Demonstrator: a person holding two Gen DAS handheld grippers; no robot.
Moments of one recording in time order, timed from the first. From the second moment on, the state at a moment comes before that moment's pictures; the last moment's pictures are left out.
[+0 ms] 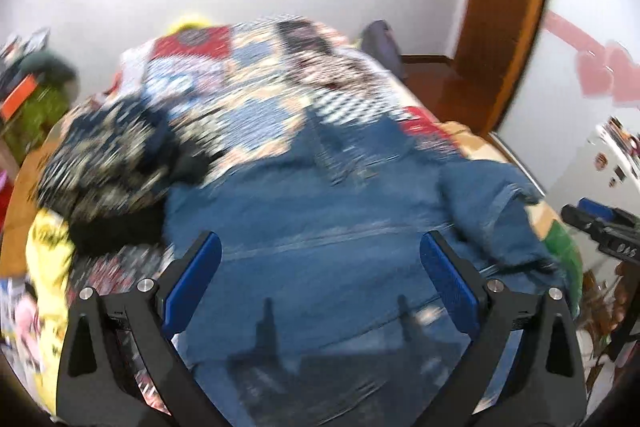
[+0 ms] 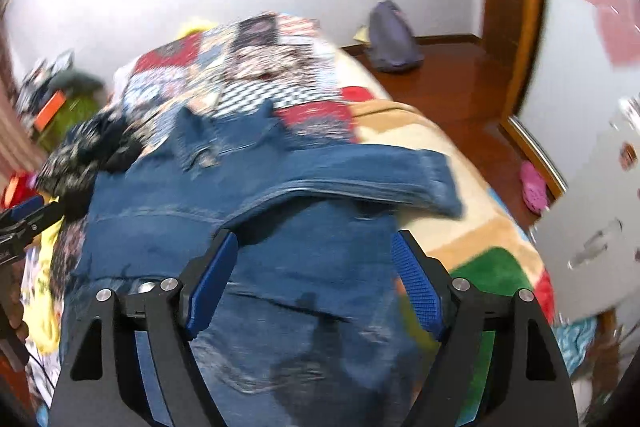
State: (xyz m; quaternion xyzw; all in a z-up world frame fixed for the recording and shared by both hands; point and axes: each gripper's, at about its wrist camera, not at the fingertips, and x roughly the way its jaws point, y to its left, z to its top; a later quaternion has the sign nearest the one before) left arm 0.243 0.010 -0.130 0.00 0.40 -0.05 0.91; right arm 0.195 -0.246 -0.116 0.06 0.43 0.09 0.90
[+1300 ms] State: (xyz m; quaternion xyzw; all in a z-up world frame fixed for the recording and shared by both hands) left arm 0.323 -0.048 -0.186 -0.03 0.48 -0.12 0.87; right arm 0.222 -0.300 -0.213 0.07 0.51 0.05 0.85
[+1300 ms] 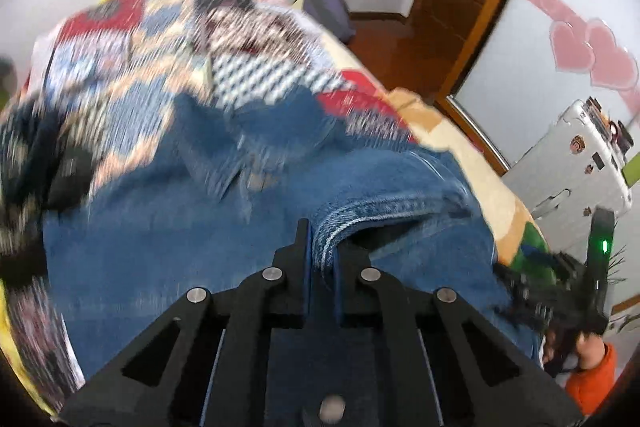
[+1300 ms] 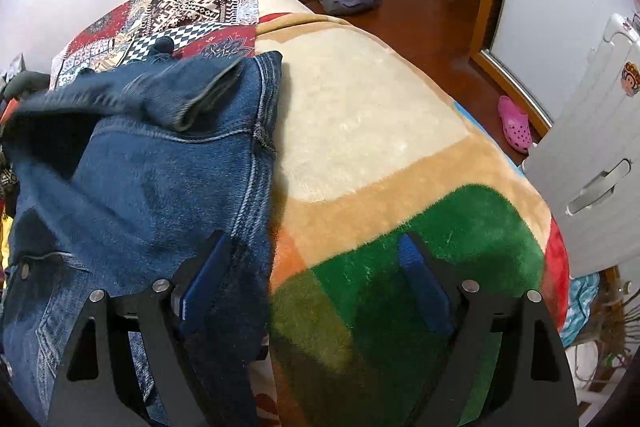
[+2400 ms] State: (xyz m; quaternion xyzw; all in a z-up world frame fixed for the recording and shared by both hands) left arm 0.360 -0.122 -0.230 0.23 0.48 -0.14 0.84; right arm 0.248 -0.254 -0.211 0.09 0.54 0.09 0.84
